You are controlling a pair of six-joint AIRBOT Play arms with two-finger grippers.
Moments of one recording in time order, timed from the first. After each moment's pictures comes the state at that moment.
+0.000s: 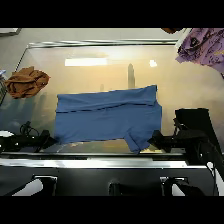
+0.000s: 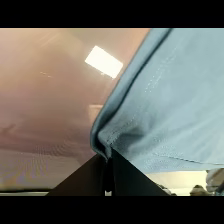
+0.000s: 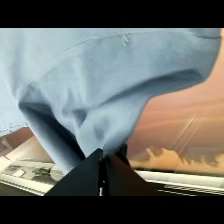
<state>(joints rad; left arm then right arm) 0.54 -1.21 0.50 0.90 -1.13 -1.33 -0.20 -1.00 0.41 2.37 -1.05 -1.68</state>
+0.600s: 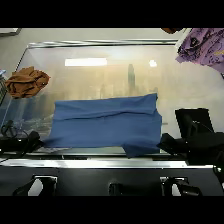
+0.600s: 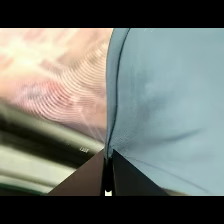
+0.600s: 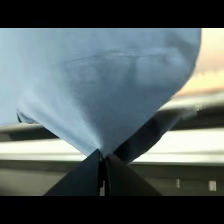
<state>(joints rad) 0.53 -0.79 0.54 1.16 -1.33 -1.63 -0.20 -0.66 0.58 2.10 -1.43 -1.42</state>
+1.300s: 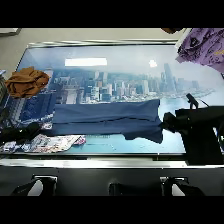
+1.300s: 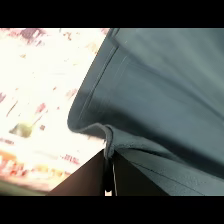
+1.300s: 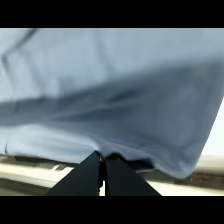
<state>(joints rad) 0.36 -0.85 0.63 1.20 -1.06 -1.65 -0.20 -1.03 0.88 2.14 -1.32 -1.54</state>
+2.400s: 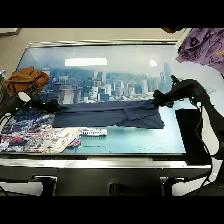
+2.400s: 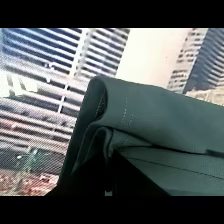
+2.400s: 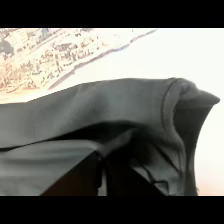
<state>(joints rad) 0.17 -1.60 1.16 1.20 -0.89 -1.58 -0.12 -1.73 1.41 2.12 -1.09 -1.61</state>
